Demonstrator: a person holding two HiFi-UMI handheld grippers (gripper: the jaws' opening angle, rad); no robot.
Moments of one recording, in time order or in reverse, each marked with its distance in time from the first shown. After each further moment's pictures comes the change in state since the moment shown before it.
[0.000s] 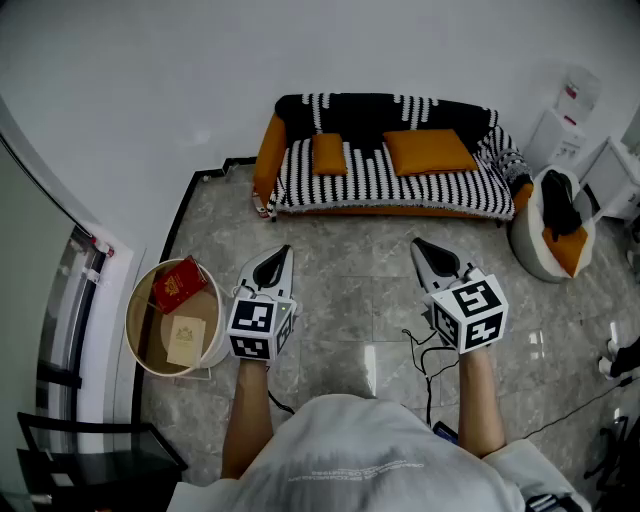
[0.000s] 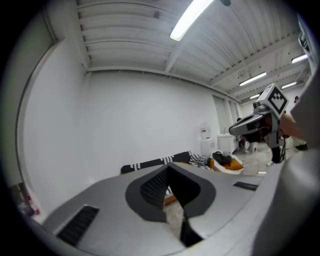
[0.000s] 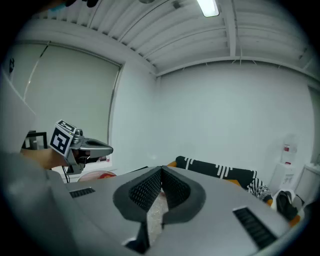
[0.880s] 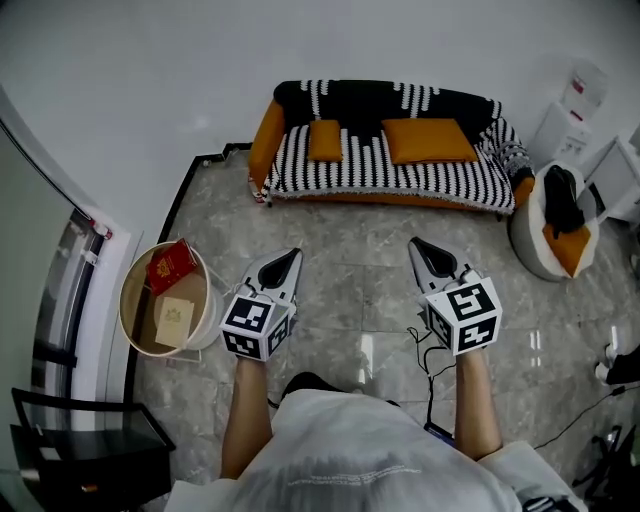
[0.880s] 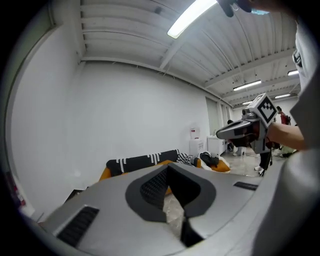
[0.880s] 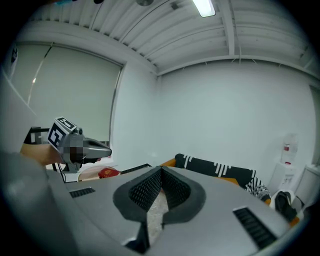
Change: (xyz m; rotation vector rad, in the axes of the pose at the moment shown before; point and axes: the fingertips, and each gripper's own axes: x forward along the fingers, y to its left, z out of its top) left arm 0.018 -0.088 -0.014 -0.052 0.028 -0.116; right arm -0.031 -0.048 -0.039 -0.020 0.009 0.015
